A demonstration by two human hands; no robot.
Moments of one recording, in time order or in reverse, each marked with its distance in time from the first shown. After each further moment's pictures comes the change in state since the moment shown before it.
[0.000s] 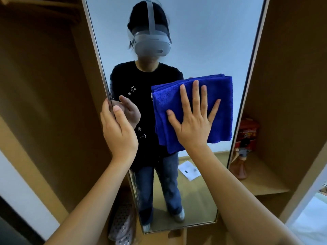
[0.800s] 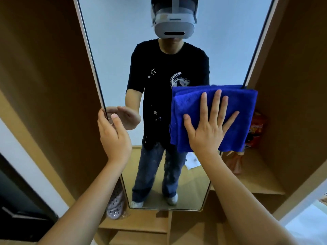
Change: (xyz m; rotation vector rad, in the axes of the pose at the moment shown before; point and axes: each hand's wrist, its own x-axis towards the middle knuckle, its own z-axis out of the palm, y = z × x) left_hand -0.078 -0.046 0.014 0.217 0.074 -0.183; right_hand -0.062 0.079 0.002 0.031 -0.101 0.036
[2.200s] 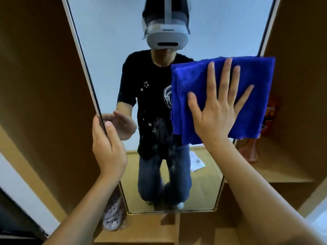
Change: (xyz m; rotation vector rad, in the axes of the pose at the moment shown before) left_hand -0.044 -0.105 0.004 -0.059 -0.050 0.139; right_hand -0.042 0.002 0.028 -0.012 0.140 -0.028
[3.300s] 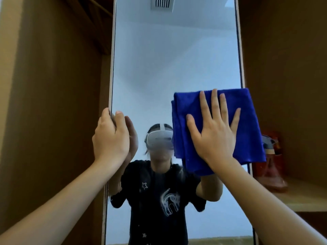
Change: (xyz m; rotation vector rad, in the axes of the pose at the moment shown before) left_hand -0.026 -0.040 0.008 -0.024 0.112 0.265; right_hand -0.101 0.010 0.035 0.018 0.112 -0.069
